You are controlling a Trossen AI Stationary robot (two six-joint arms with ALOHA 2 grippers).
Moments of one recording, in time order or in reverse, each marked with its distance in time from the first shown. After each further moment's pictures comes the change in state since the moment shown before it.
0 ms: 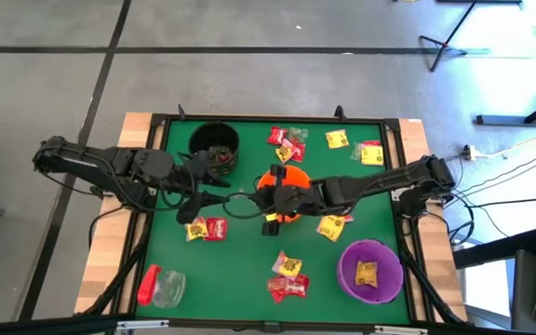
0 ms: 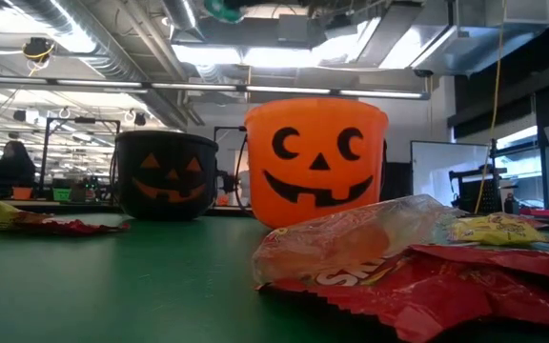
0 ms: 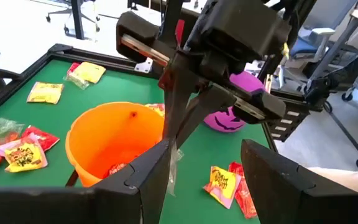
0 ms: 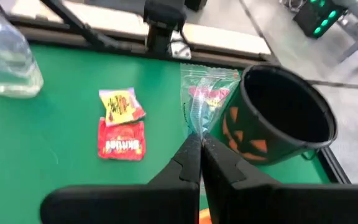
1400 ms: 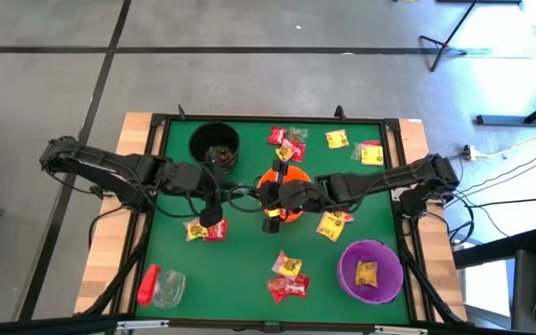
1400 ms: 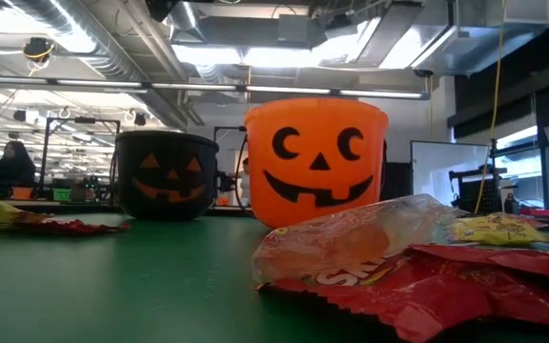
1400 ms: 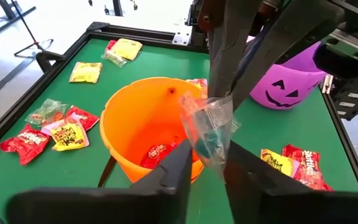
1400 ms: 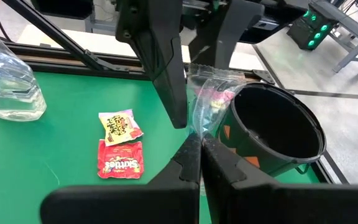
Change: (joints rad) left arm -0.001 0.151 0.000 -0.006 -0.148 0.052; right arm 0.000 -0.036 0.000 0.038 -0.002 -0.002
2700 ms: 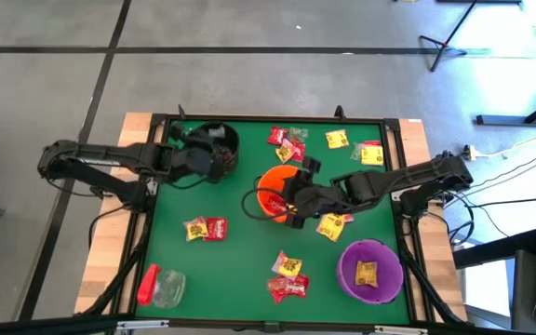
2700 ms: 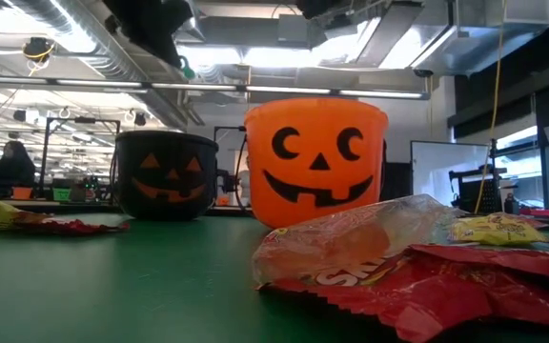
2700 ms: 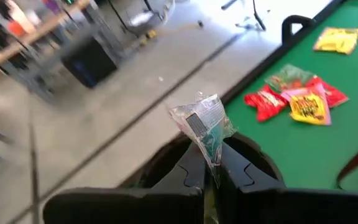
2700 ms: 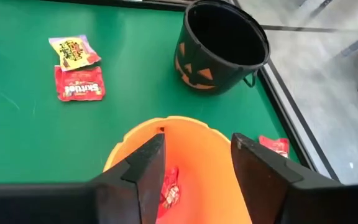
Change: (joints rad) left arm 0.202 -0.001 0.000 -0.337 -0.662 -0.106; right arm 0.054 -0.113 -0.001 -0.450 0.174 0.222
